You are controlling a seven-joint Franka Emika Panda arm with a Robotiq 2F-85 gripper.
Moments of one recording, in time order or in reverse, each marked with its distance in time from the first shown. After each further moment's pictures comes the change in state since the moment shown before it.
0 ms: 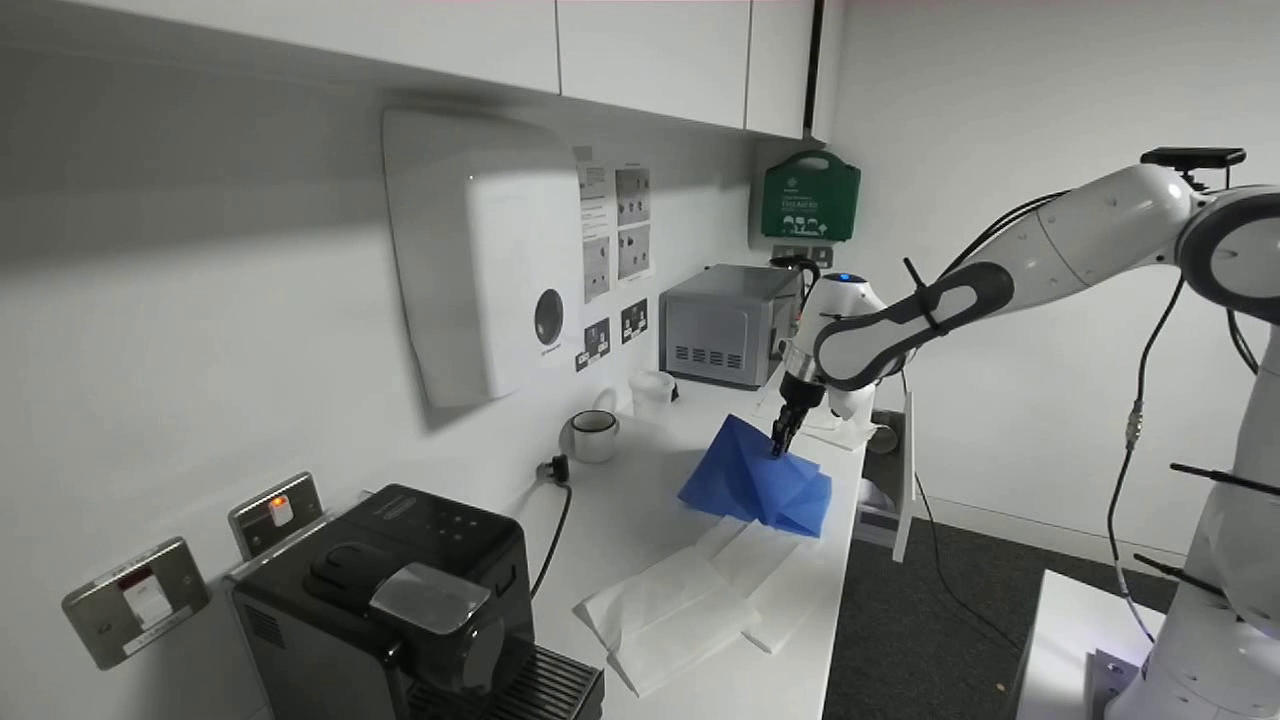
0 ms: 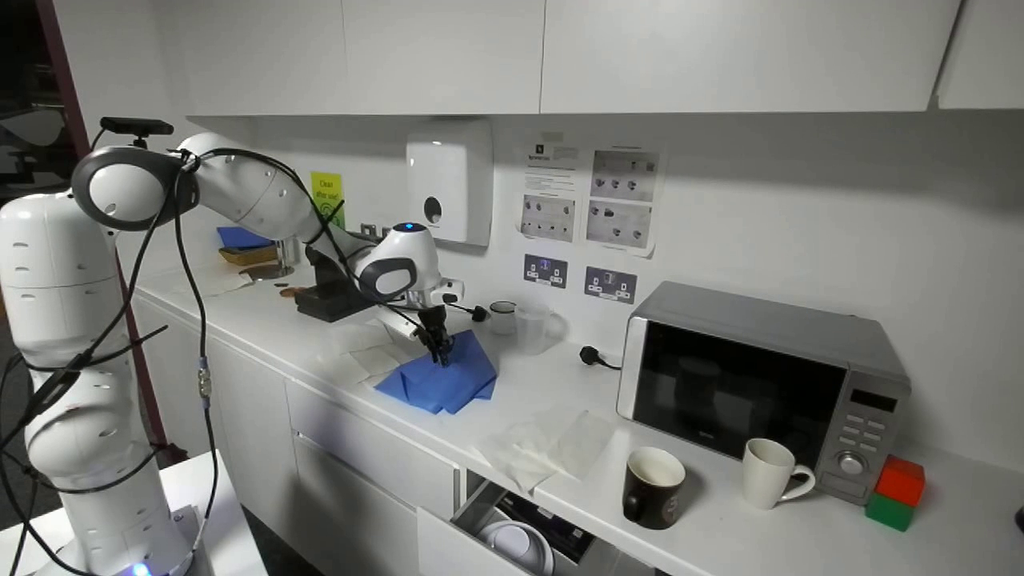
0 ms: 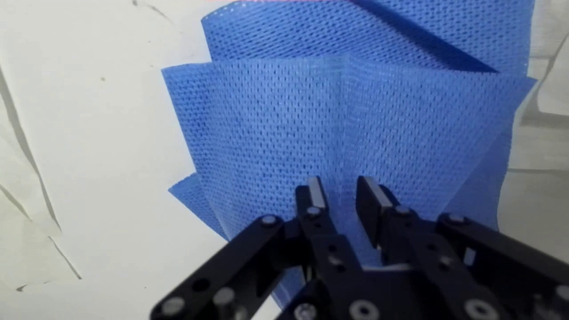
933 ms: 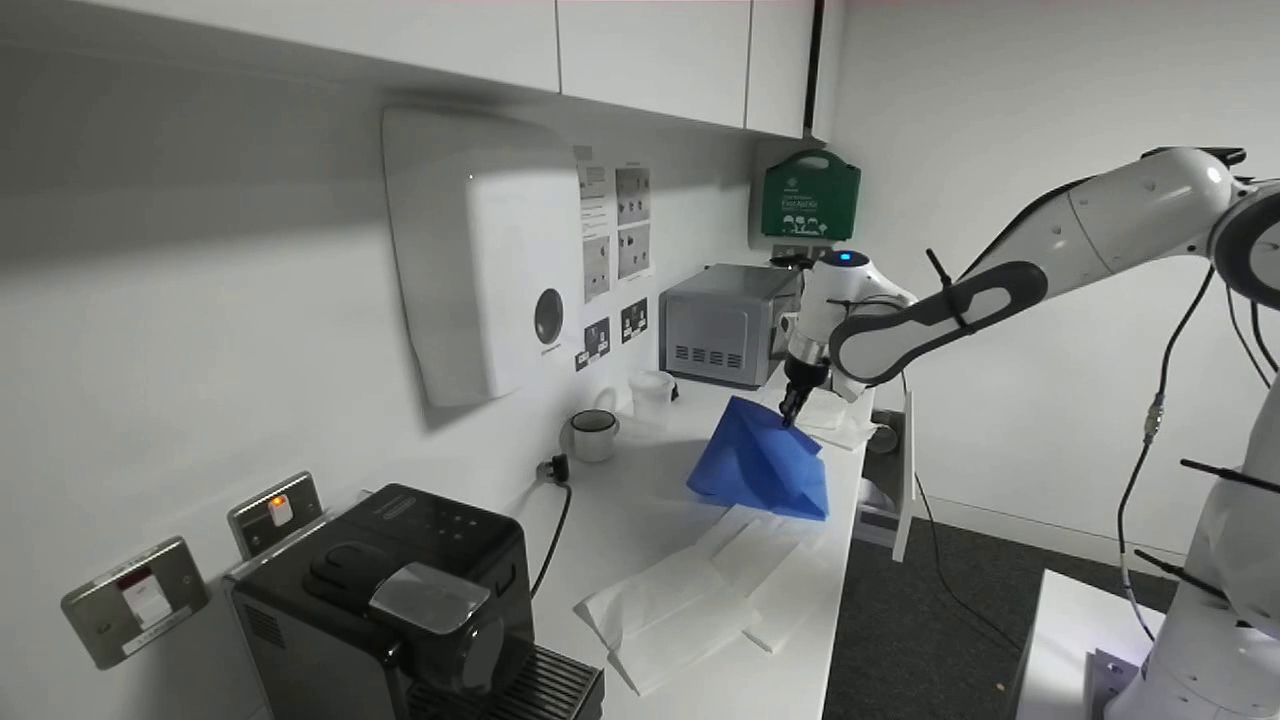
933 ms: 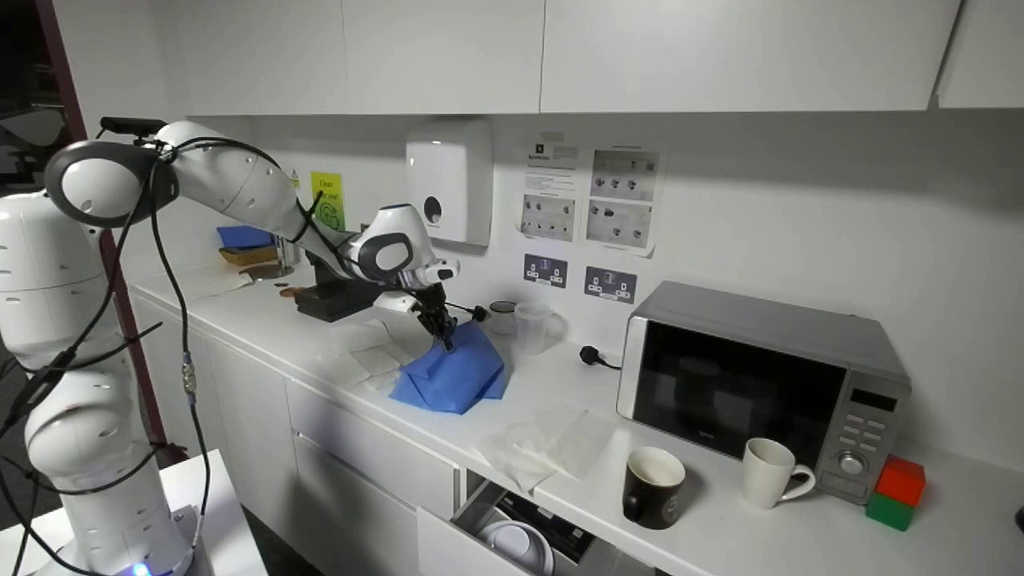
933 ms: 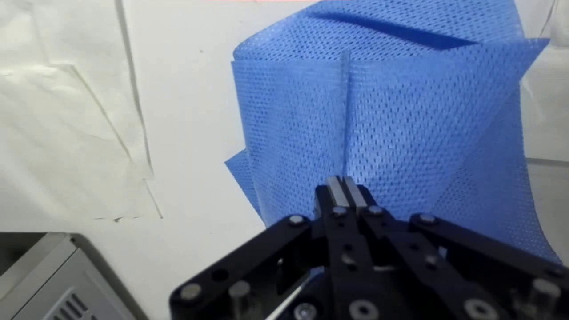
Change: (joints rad) arm 0.002 -0.070 0.000 0.014 -0.311 -0.044 0.204
